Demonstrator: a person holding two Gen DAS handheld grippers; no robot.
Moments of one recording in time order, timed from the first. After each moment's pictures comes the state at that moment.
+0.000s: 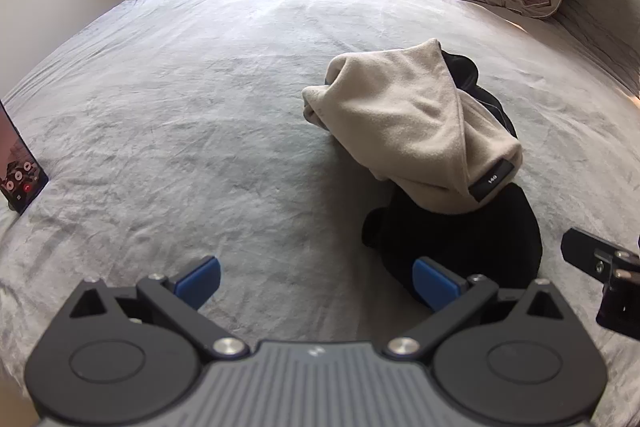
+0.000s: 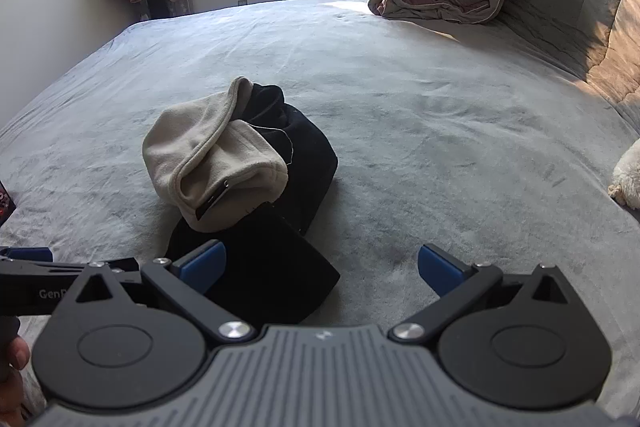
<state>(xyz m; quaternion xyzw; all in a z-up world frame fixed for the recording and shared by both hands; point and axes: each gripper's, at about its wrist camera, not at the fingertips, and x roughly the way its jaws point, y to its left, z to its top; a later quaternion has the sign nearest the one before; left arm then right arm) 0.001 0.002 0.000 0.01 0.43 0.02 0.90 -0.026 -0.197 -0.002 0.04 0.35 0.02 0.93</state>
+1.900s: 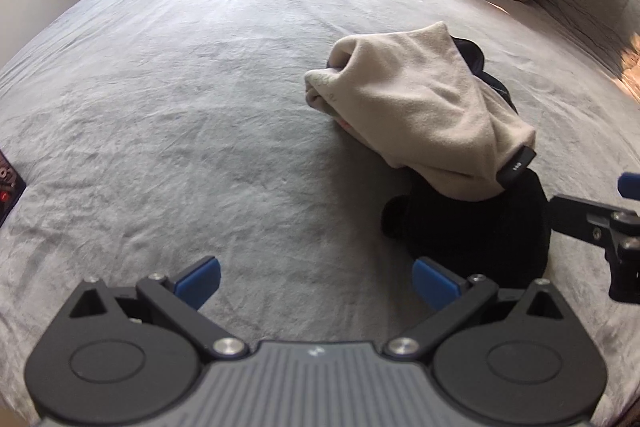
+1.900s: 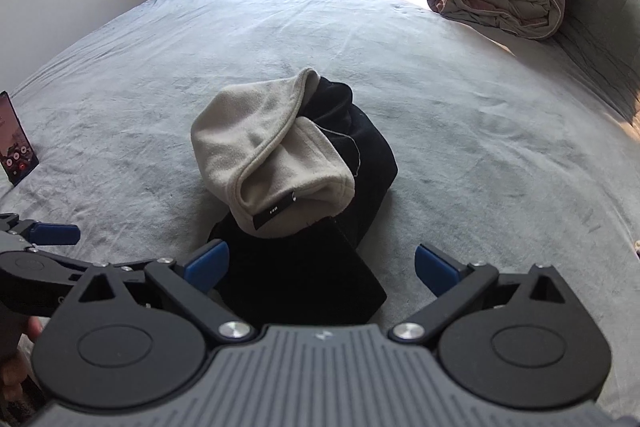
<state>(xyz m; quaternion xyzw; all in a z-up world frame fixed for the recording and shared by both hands) 0.021 0.031 -0.003 0.02 0.46 -0.04 0.89 0.002 -0.160 0.017 -0.02 0.38 0.09 0.92</state>
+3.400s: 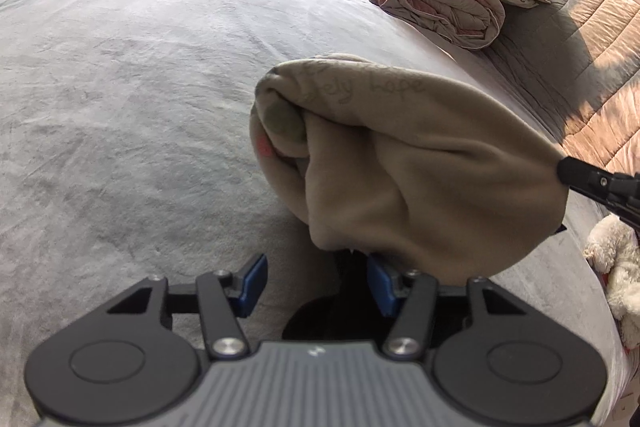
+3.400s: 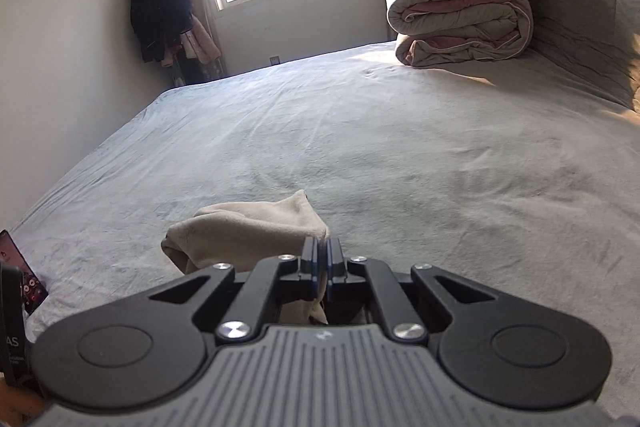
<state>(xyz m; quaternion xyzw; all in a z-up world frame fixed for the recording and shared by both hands) 0.088 0.021 -0.036 -0.13 0.43 -0.13 0.89 0.053 -0.237 0.022 0.11 0.28 0.08 0.95</state>
